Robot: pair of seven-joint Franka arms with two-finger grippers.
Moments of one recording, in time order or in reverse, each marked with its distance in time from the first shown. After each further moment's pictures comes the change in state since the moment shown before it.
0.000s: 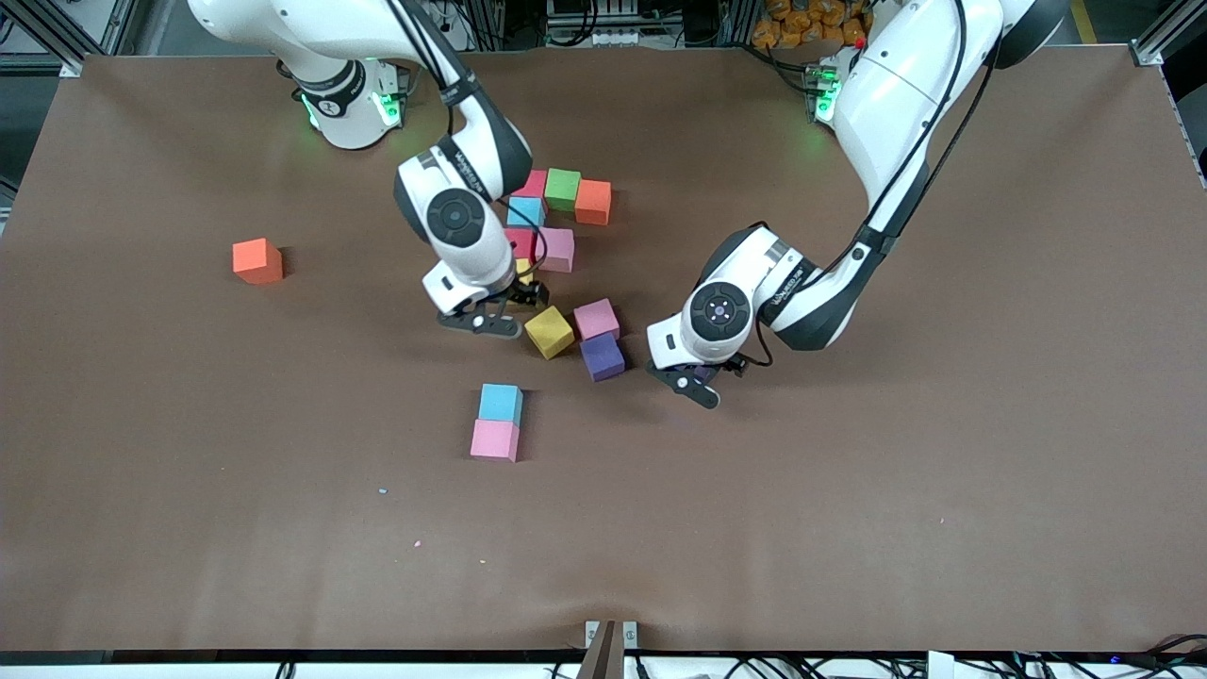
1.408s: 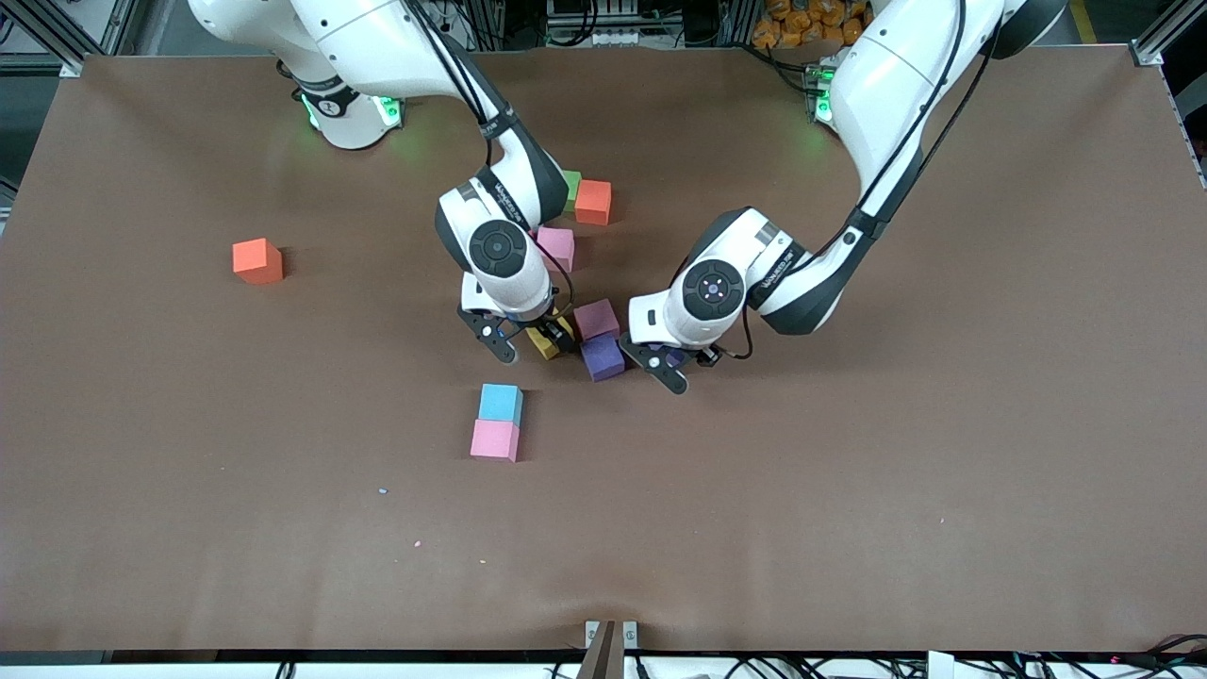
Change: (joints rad) left arm 0.000 -0.033 -0.044 -0.005 -0.073 0.052 0.190; right arm 0.048 0.194 0.013 0.196 0.041 0.001 0.585
